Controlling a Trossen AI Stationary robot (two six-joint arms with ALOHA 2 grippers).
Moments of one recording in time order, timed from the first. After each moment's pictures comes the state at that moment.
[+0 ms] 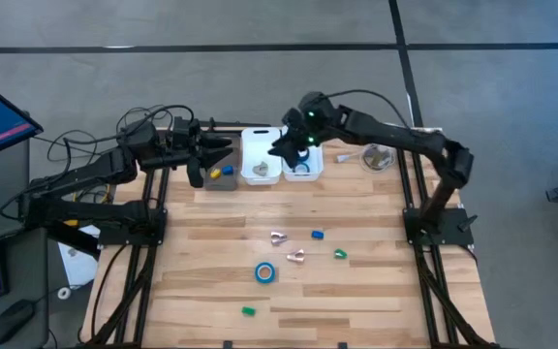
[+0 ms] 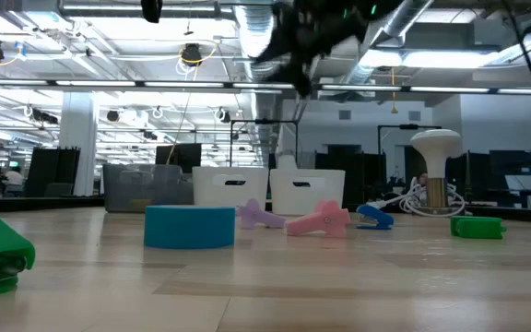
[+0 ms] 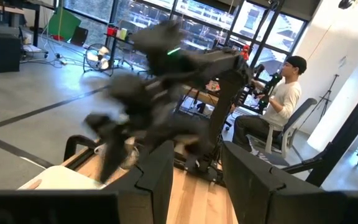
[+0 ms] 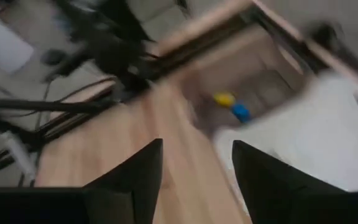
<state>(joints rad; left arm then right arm) 0.32 0.85 0.91 -0.05 0.11 -0.32 -0.40 1.73 1.53 -0.36 -0.38 0.26</state>
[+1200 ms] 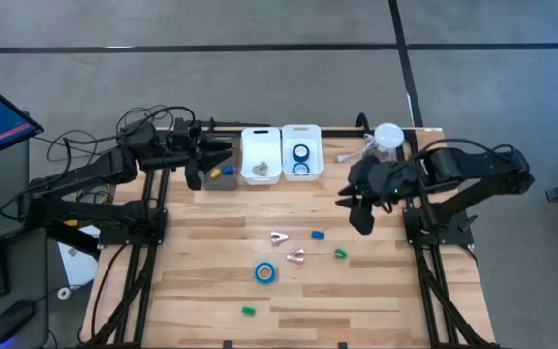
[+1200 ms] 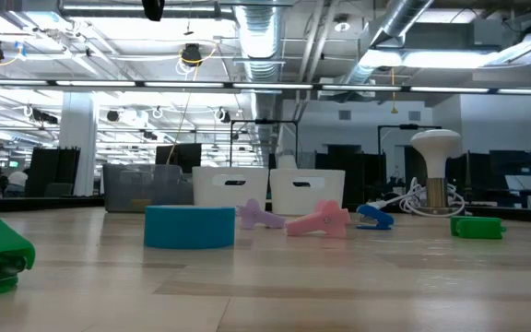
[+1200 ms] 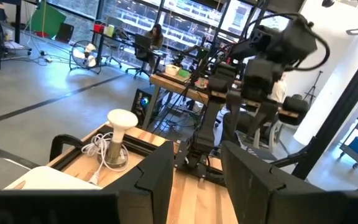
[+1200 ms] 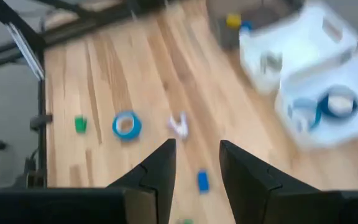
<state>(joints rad) 0.32 0.85 0.91 -0.04 0.16 -0.32 0.23 1.25 1.52 -1.08 0.27 0.51</state>
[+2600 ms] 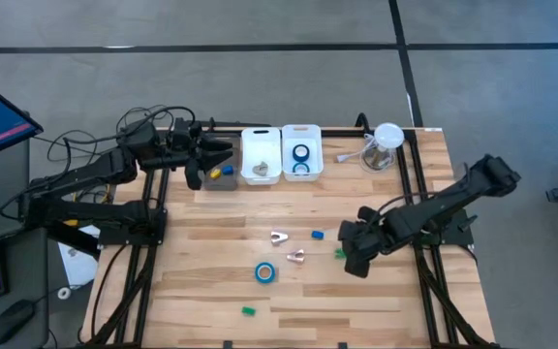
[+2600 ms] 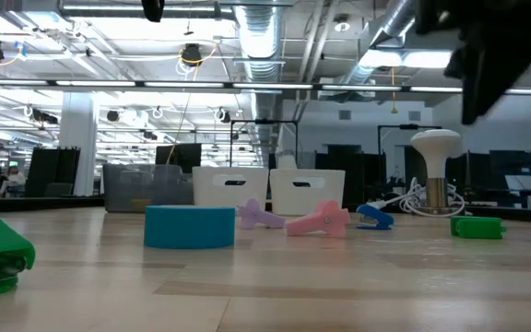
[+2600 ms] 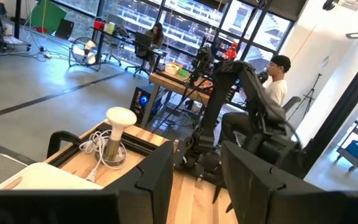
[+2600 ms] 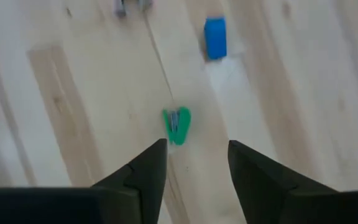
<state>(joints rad) 0.32 0.85 0.91 -0.04 0.16 -0.35 0.46 1.39 1.00 -0.93 0.24 0.74</state>
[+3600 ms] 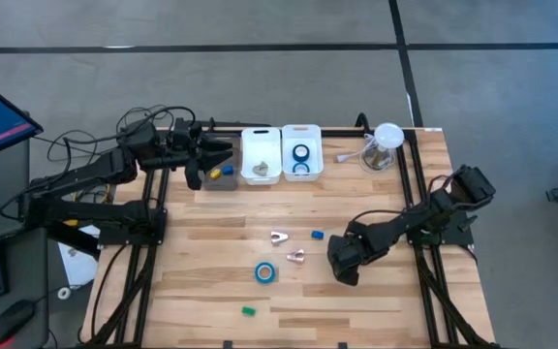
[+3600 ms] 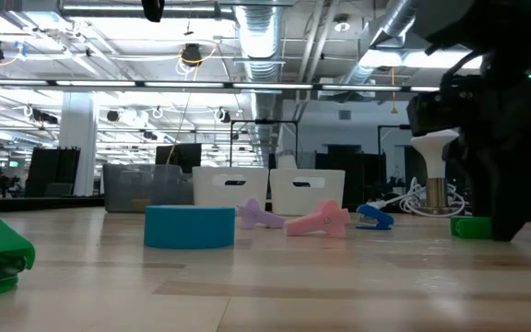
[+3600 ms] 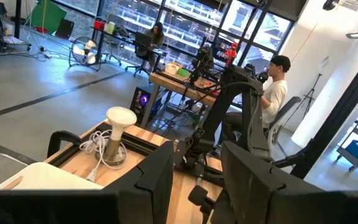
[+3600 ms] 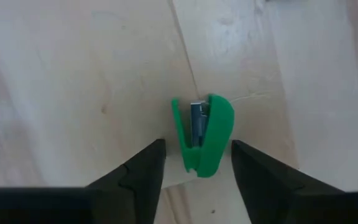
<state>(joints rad) 0.32 0.85 0.91 -0.05 0.16 -0.35 0.44 1.67 0.83 -0.59 0.13 0.70</state>
